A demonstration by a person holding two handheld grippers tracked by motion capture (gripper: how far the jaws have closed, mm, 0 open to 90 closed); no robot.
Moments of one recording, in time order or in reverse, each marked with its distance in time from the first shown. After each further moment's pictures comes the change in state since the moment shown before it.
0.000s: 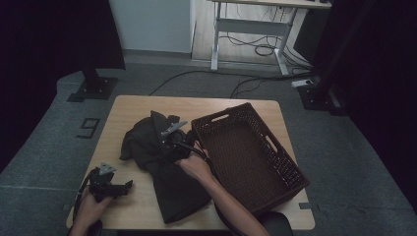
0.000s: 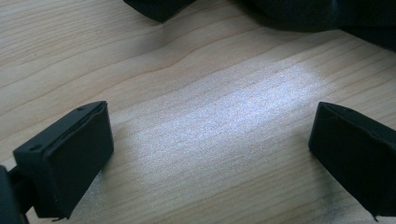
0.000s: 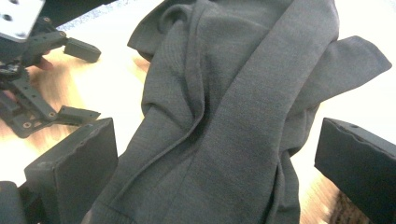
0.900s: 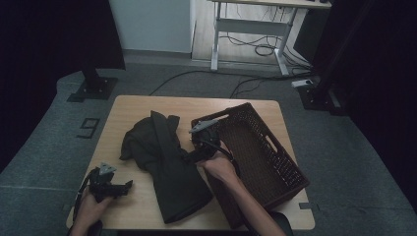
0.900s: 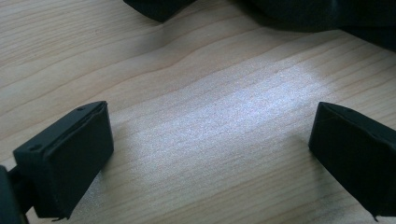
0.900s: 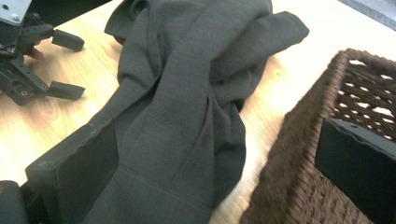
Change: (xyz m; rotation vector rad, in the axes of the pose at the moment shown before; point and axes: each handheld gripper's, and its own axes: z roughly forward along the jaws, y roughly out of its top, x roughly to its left) left arm 0.000 0.000 0.000 0.000 0.000 0.000; right arm -0.037 -0.034 -0.061 -0.019 -0.036 0.063
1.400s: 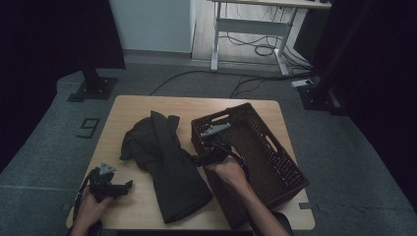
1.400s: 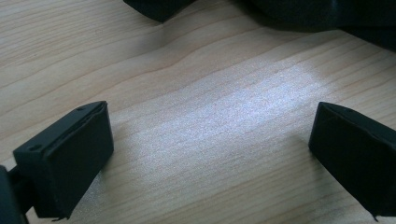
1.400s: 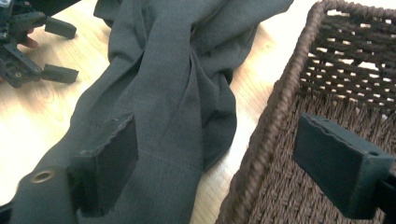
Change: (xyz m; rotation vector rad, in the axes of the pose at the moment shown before) left arm 0.000 0.000 0.000 0.000 0.000 0.000; right arm -0.014 -0.028 -0.013 0.018 0.008 0.065
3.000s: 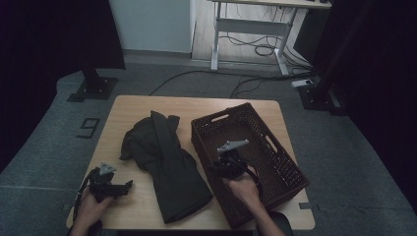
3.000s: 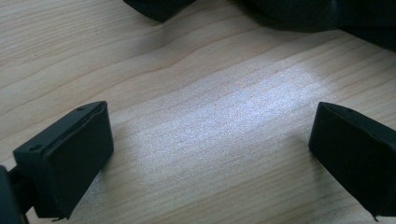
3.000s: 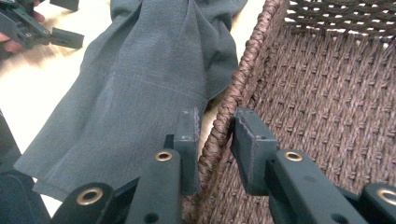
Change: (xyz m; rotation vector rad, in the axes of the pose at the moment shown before) left arm 0.000 0.000 0.000 0.000 0.000 0.000; right arm -0.002 -0.056 -0.028 0.015 0.014 0.076
